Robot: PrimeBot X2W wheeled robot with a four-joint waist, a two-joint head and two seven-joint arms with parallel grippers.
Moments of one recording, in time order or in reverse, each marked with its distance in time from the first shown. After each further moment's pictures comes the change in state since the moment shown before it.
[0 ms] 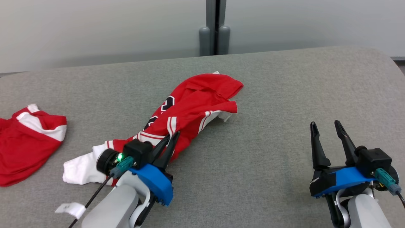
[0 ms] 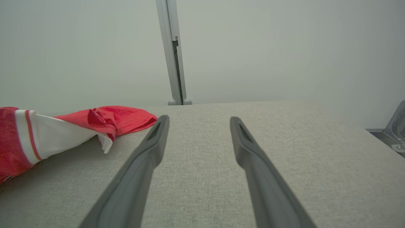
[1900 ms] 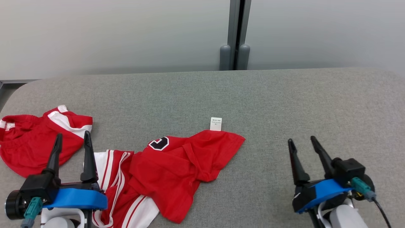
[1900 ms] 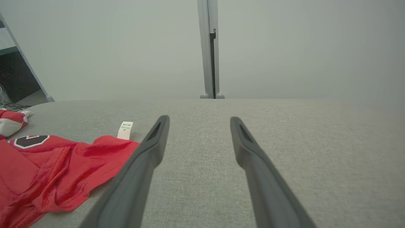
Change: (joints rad) left arm 0.456 -0.026 0.753 -0.420 0.320 0.109 -0.001; right arm 0.034 0.000 0.082 0.061 0.028 0.000 0.000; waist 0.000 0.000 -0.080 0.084
